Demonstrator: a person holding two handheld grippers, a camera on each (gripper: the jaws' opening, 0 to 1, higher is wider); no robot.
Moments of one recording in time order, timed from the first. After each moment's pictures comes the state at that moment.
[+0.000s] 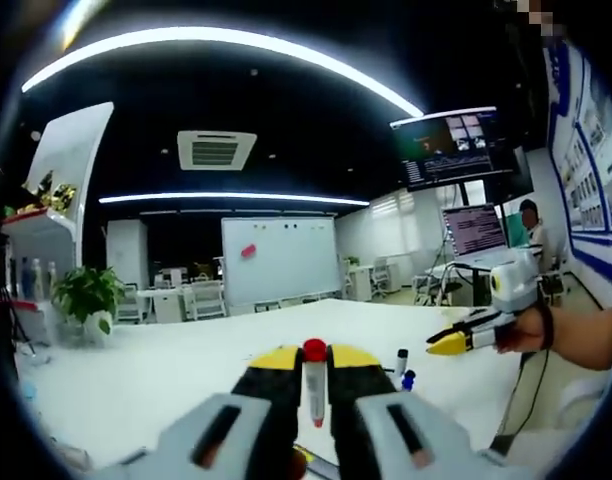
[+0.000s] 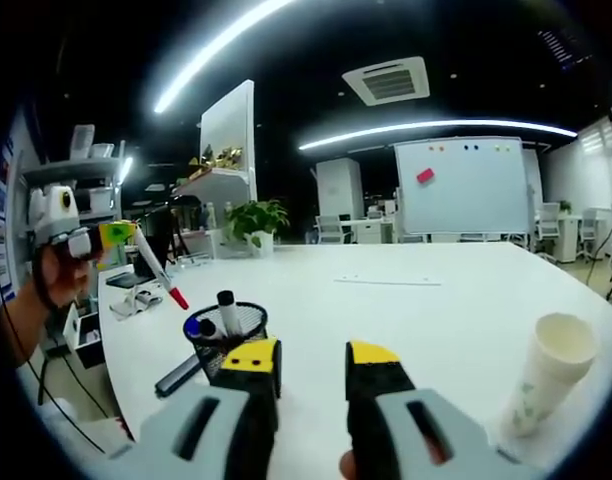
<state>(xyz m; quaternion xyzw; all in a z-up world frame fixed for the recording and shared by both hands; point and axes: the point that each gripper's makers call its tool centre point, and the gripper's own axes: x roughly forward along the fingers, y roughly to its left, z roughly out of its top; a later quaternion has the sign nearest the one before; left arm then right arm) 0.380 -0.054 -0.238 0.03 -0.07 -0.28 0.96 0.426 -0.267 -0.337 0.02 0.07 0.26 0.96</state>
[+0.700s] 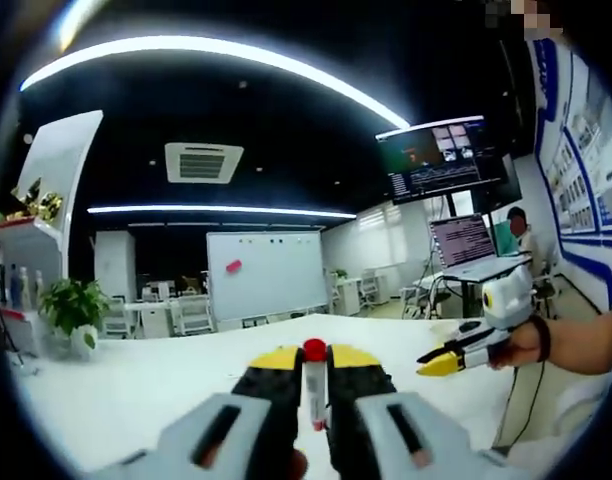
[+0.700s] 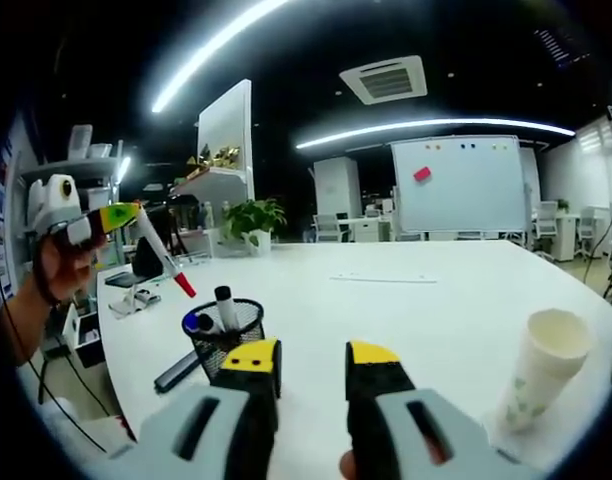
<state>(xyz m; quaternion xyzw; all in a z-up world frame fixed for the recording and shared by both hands) 0.381 -0.082 -0.222 0.03 -0.09 -0.31 0.95 0.422 -0.273 -0.338 0.02 0.07 0.25 0.96</state>
